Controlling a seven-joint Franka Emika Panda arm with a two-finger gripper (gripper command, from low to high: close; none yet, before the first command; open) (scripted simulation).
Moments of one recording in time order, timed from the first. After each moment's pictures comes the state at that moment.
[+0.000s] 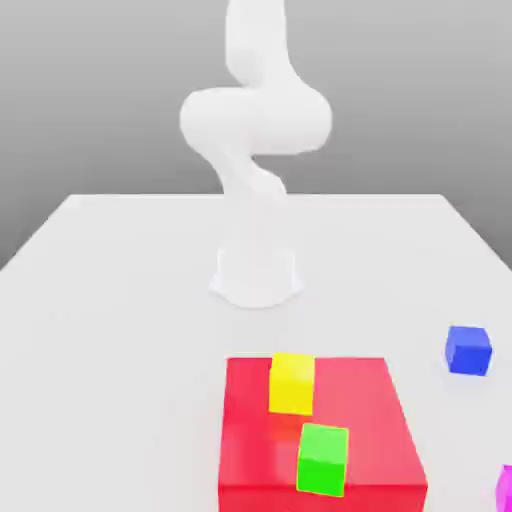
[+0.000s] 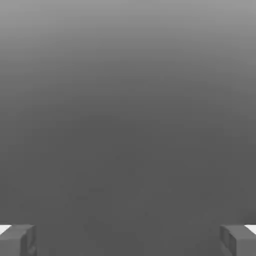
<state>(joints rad) 0.03 -0.71 0.01 -2.29 0.00 2.32 0.75</state>
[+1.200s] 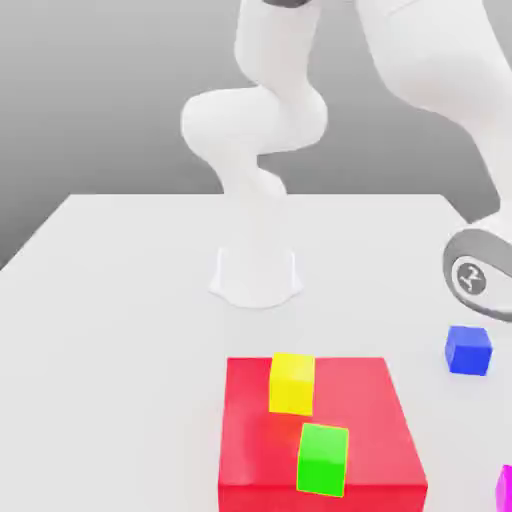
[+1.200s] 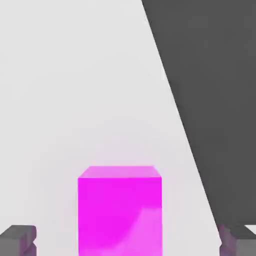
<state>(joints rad) 0.38 0.60 0.15 -2.08 -0.19 2.67 0.21</state>
